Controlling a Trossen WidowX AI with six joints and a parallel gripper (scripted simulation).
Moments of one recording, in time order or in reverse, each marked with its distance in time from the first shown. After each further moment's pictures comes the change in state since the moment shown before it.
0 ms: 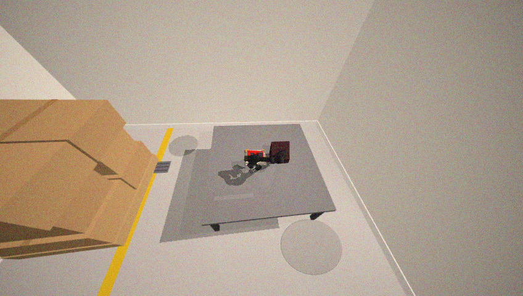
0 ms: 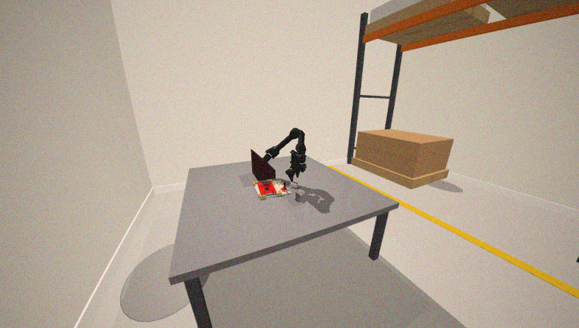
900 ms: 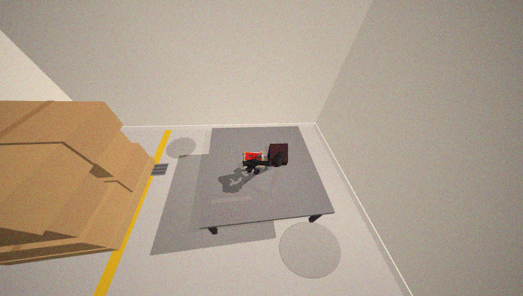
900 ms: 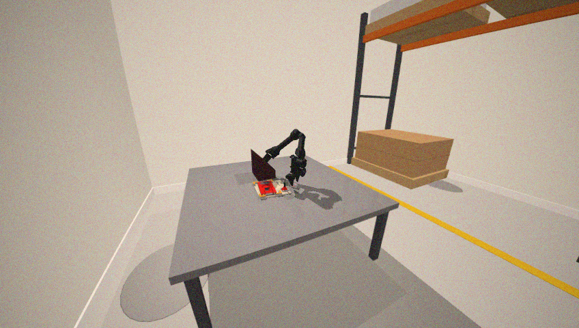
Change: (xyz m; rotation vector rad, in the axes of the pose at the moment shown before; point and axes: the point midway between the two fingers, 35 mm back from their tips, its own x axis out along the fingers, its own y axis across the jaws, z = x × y) arm 0.036 0.004 -0.001 -0.002 0.000 0.011
